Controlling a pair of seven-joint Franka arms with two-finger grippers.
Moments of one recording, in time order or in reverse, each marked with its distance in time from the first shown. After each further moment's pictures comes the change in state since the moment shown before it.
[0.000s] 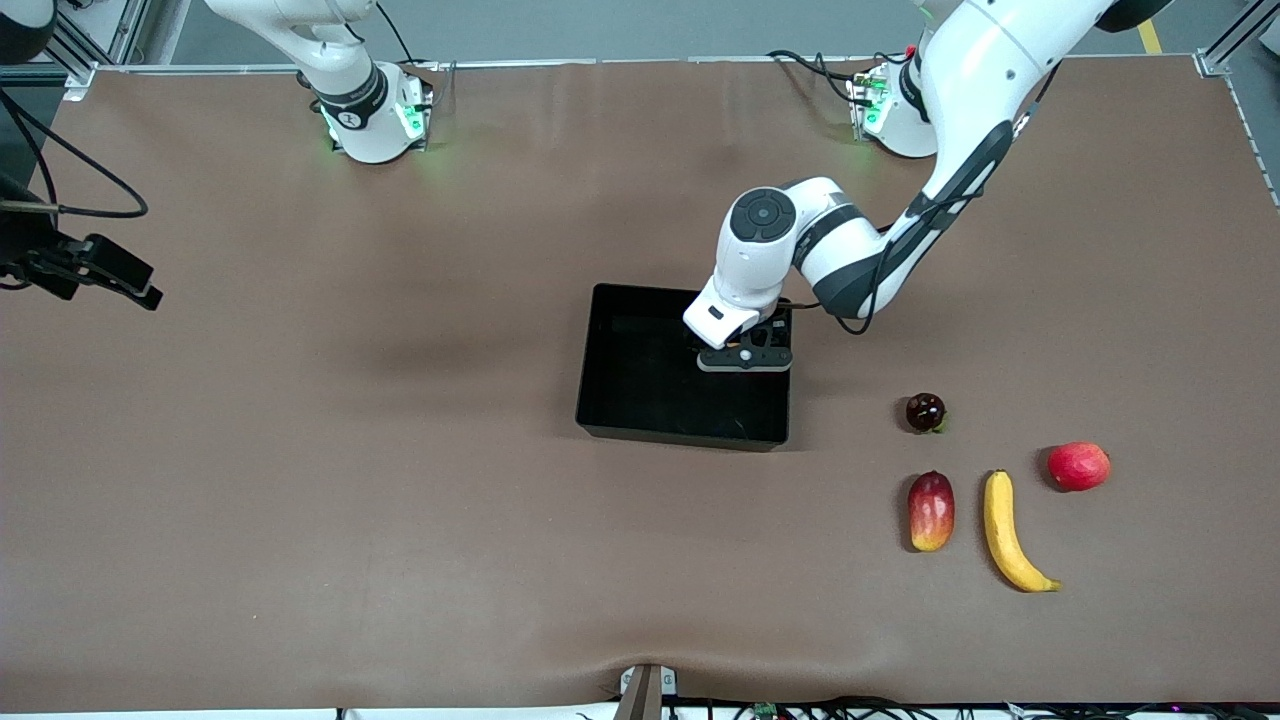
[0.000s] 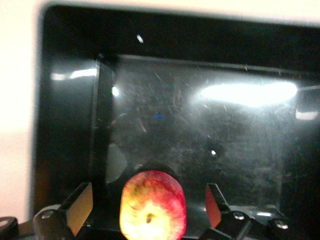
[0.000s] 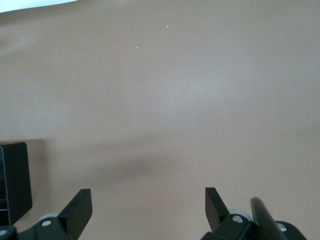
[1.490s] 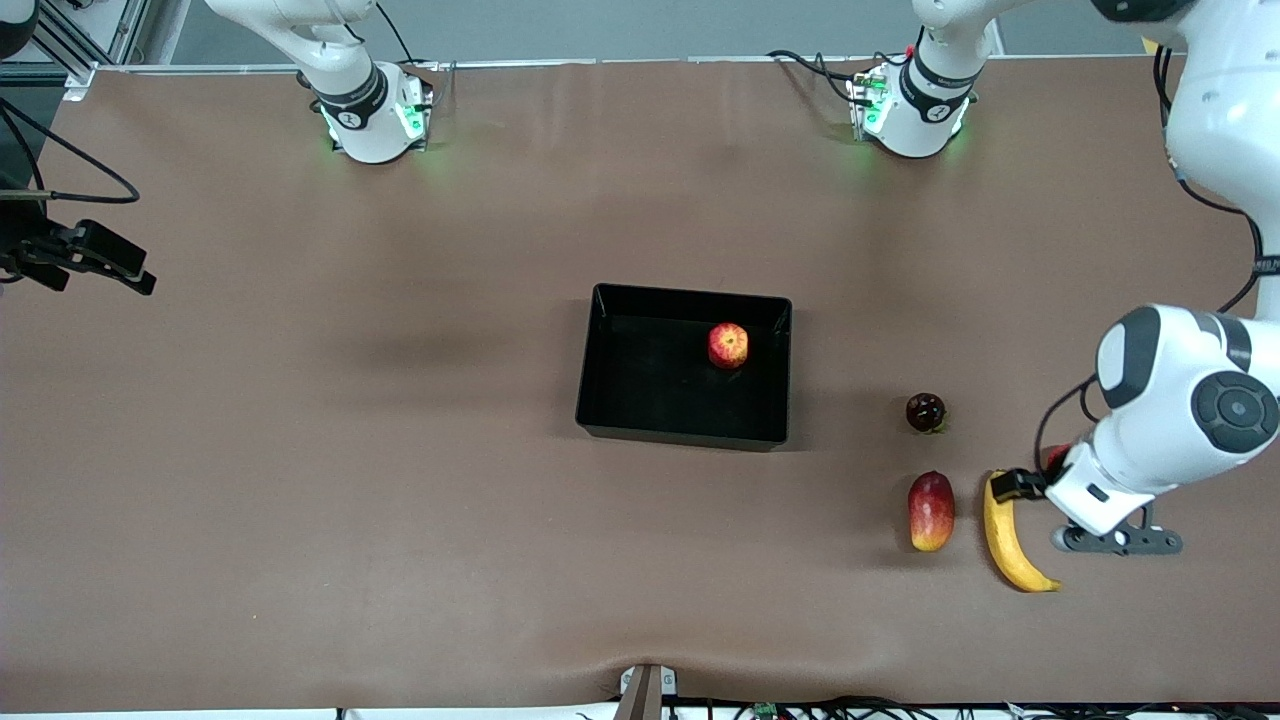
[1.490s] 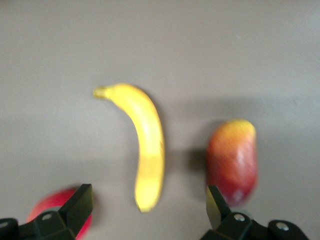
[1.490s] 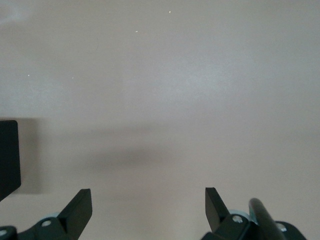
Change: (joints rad) left arm 0.413 0.200 0.204 0.476 -0.137 -0.087 0.903; right arm -0.013 0.001 -0.011 0.003 -0.001 -0.056 -0.100
